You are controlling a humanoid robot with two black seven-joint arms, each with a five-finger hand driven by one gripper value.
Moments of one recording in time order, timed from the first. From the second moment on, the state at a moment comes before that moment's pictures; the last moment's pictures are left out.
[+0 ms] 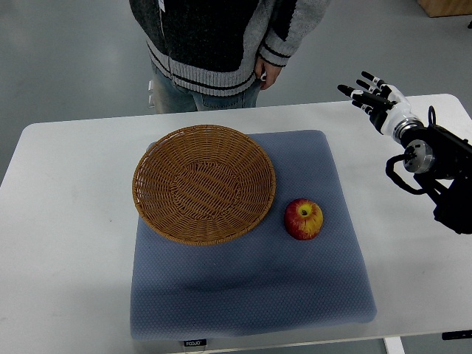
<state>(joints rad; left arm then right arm) -0.05 0.00 -0.09 -0.16 0.08 0.01 0.13 0.81 -0.26 0.77 0.62 -0.23 -0.08 0.13</state>
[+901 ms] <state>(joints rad) -0.05 0.00 -0.09 -0.16 0.08 0.01 0.13 0.81 -0.30 0.73 0.63 -0.34 0.10 0.13</state>
